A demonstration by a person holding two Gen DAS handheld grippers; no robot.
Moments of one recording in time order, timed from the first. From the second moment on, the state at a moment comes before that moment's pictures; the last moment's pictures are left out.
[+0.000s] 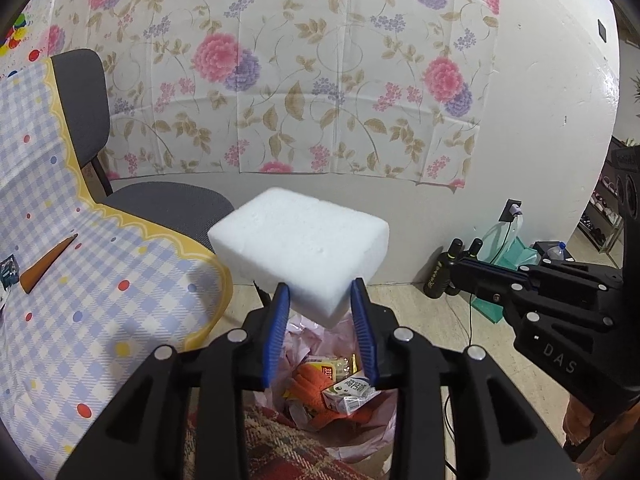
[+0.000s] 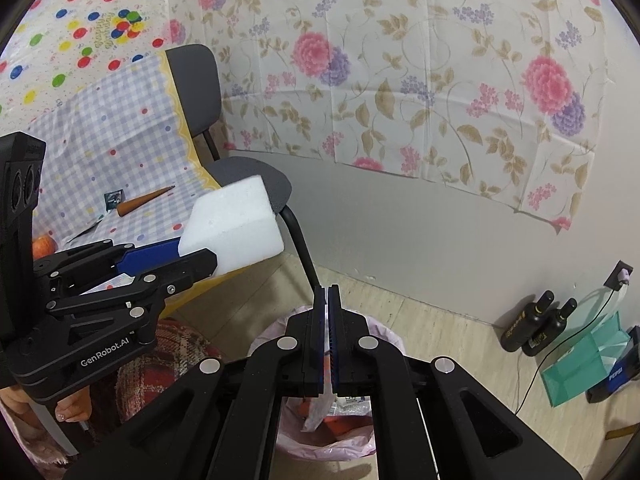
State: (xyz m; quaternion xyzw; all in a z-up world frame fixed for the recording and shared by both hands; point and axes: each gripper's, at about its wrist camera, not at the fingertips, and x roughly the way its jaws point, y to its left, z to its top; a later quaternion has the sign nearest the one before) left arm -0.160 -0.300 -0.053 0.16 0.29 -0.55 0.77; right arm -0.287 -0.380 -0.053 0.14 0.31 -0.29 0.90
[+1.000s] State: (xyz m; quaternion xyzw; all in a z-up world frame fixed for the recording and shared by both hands) left arm -0.064 -0.207 -0.022 0.10 0.28 -0.40 0.87; right arm -0.192 -0.312 -0.004 0.10 0.26 -0.18 0.94
